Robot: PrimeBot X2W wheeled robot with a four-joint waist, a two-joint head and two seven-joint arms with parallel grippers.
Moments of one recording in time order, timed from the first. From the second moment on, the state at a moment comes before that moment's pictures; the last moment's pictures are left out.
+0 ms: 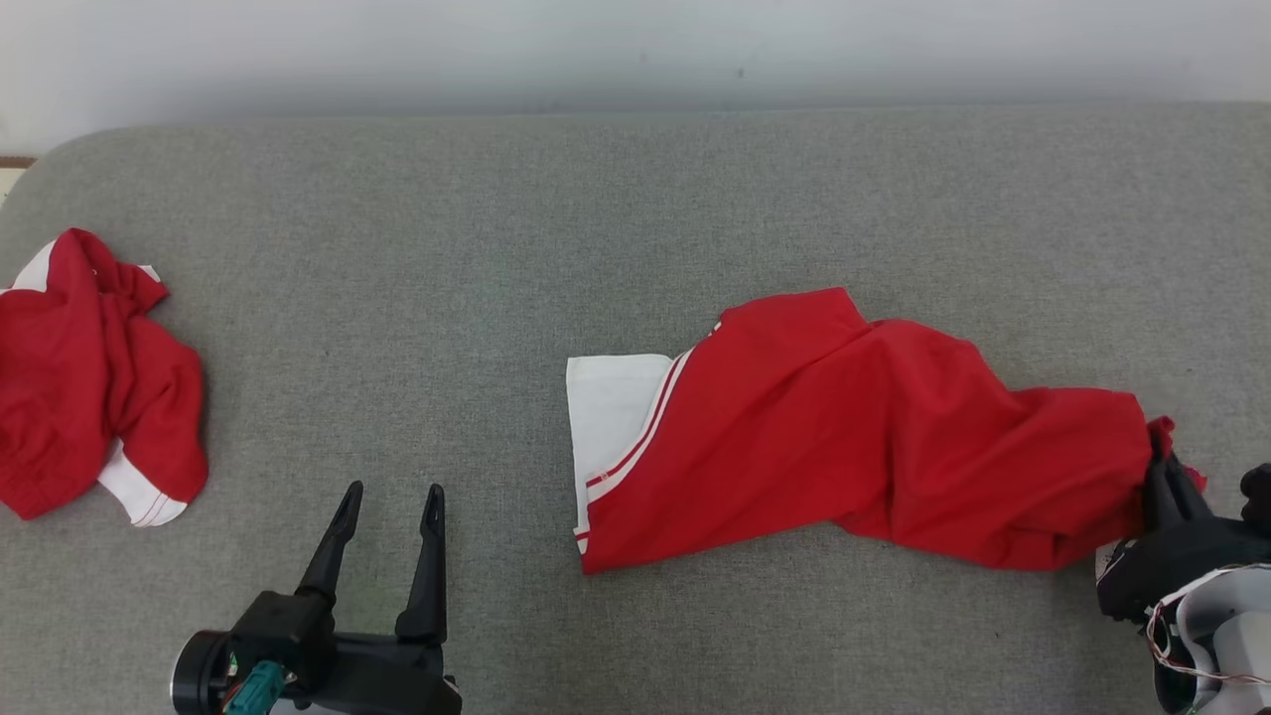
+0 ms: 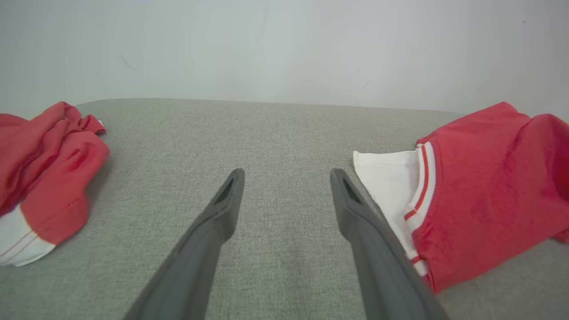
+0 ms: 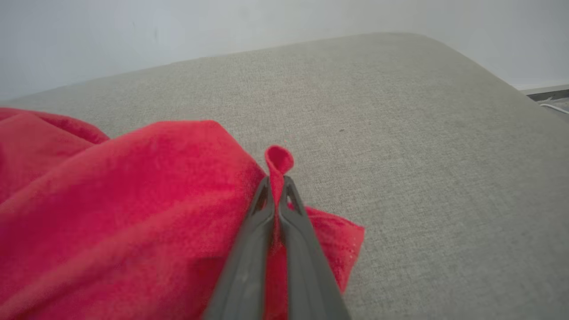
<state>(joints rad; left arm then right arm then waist) -0.23 0.18 -0.32 0.08 -0.30 0.19 -0.25 -0.39 -0.34 0.05 0.59 0.32 0.13 -0.18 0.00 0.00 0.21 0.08</state>
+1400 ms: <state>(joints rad) -0.18 0.24 -0.30 0.04 -0.31 0.23 -0.22 -0.17 -0.19 -0.07 0.12 0.26 0.13 -0.19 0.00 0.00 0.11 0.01</state>
